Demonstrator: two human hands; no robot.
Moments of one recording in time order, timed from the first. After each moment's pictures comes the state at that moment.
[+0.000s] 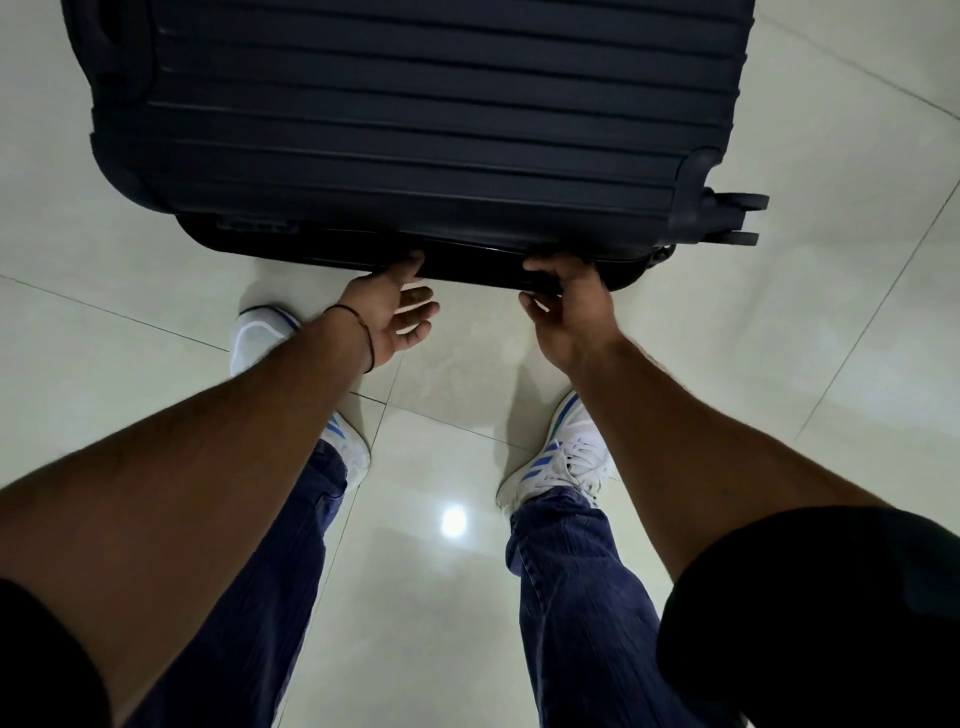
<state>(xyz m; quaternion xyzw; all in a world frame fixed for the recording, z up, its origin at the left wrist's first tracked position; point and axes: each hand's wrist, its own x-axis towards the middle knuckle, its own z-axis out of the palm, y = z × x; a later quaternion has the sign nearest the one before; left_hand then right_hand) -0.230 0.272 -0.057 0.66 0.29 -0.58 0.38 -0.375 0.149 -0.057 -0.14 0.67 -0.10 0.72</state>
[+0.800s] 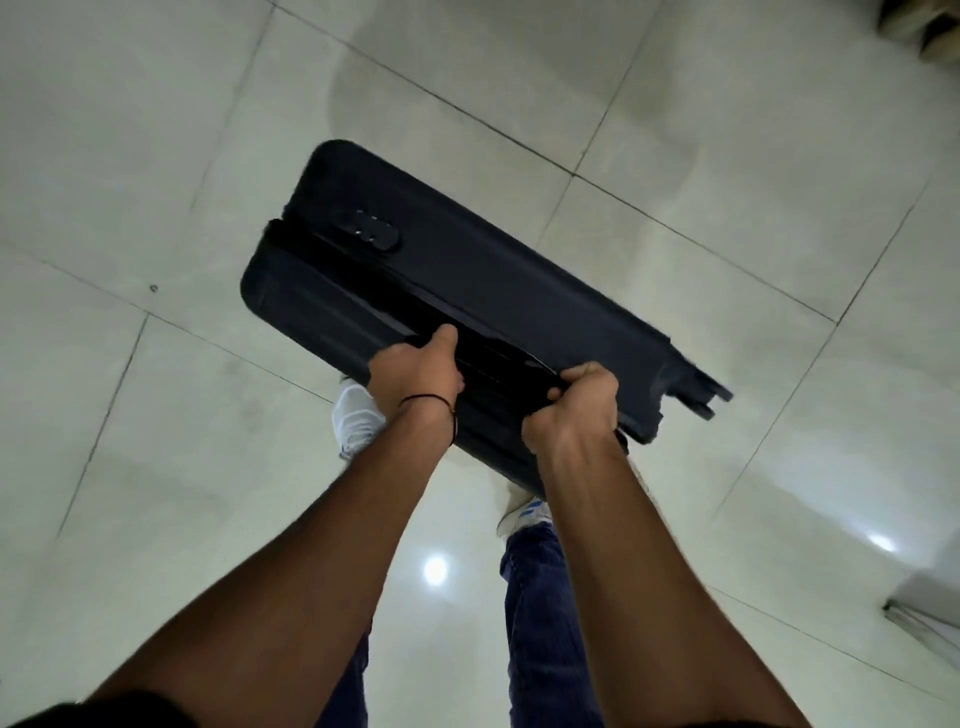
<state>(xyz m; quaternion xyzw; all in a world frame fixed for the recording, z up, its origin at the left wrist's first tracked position) -0.196 0.220 0.193 0.82 0.30 -0.30 0.37 -0.270 0.143 0.209 0.01 0.82 -0.17 0.54</state>
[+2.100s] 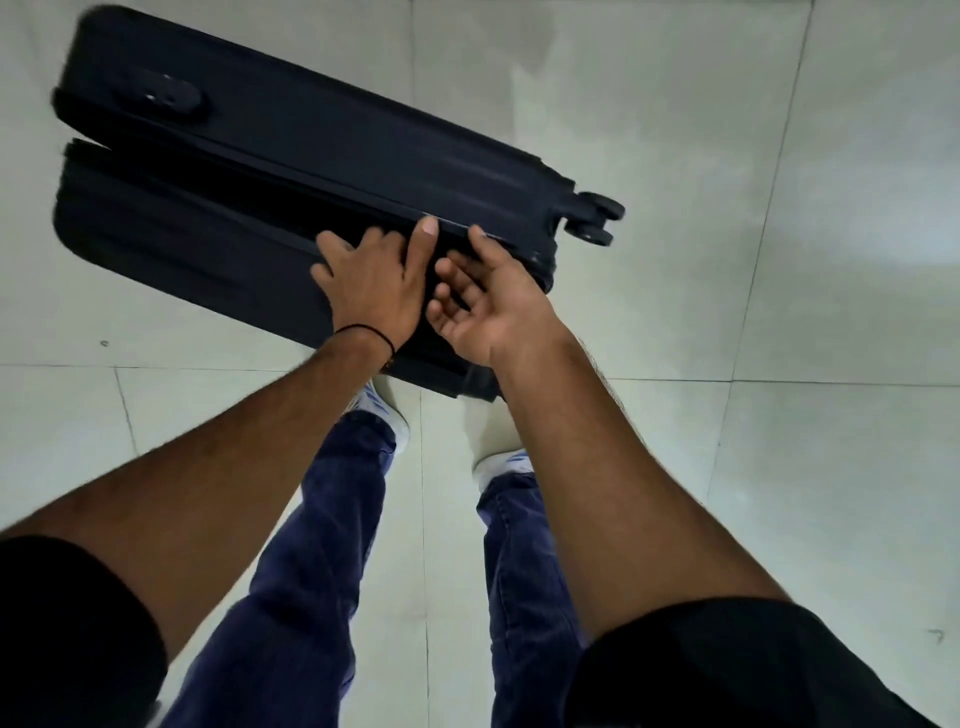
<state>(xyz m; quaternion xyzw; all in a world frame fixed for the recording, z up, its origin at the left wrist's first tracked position) -0.274 0.226 0.158 0.87 -0.39 -0.30 0.00 -0.375 0.174 0.185 0.14 0.62 -0.10 0.77</state>
